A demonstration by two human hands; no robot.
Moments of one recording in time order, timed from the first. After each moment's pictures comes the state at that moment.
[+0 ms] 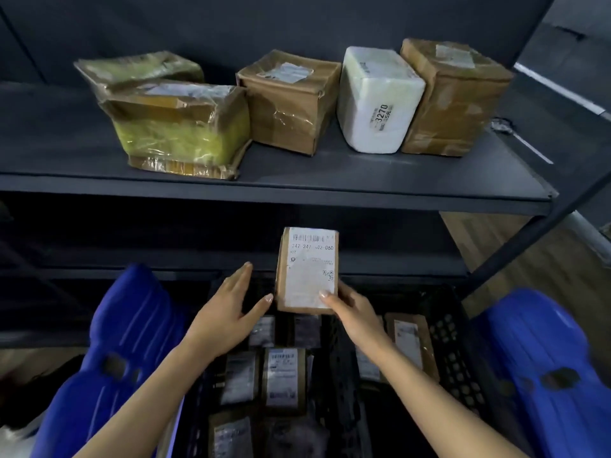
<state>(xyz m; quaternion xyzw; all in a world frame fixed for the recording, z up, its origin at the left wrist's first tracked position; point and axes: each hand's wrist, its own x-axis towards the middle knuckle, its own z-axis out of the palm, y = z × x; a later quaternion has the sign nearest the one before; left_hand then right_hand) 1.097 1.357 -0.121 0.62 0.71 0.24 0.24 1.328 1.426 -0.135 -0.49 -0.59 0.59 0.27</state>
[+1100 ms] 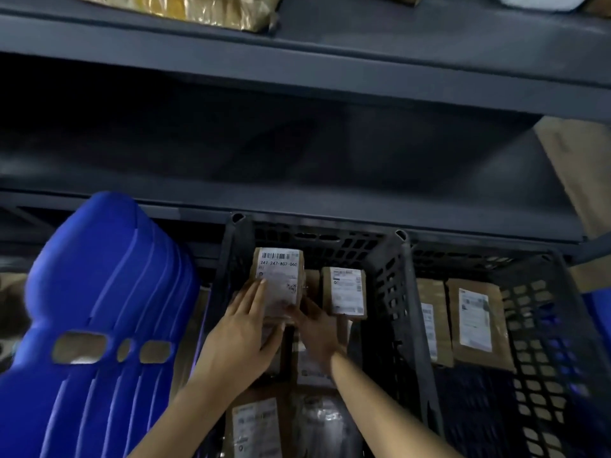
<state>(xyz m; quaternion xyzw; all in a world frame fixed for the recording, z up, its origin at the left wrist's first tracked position) 1.073 1.337 -0.286 0.61 0.75 0.12 0.20 1.202 1.410 -0.379 -0.51 -0.44 0.71 0.22</state>
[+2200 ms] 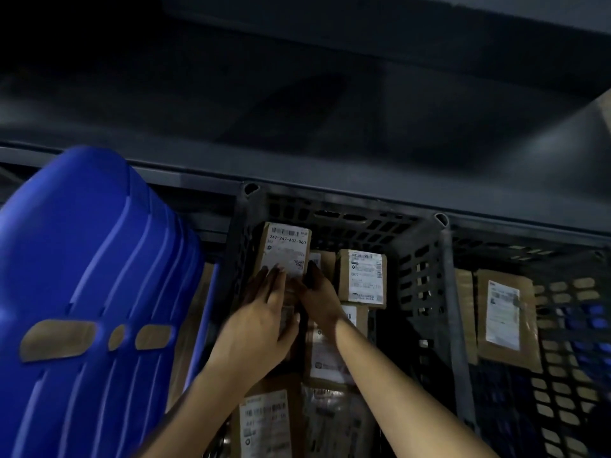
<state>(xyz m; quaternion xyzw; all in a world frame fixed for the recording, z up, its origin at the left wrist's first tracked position) 1.066 1.346 -0.332 0.63 0.74 0.11 0.22 1.171 1.443 -0.424 -0.54 -0.53 0.64 0.15</state>
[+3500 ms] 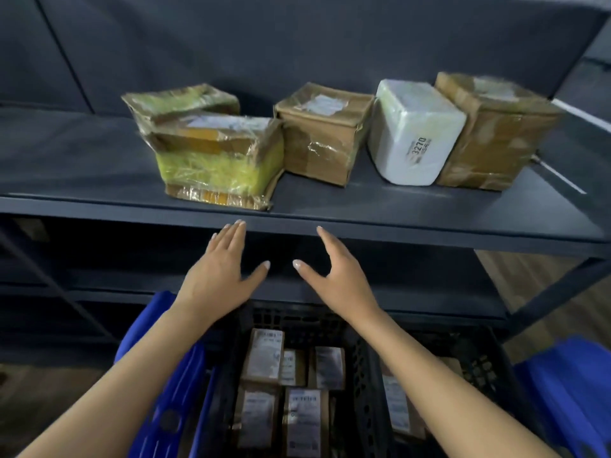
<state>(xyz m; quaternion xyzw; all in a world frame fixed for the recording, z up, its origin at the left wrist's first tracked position) 1.036 1.411 -0.055 0.62 0.75 0.24 0.03 1.228 1.497 -0.084 -0.44 -0.79 0.31 0.29</state>
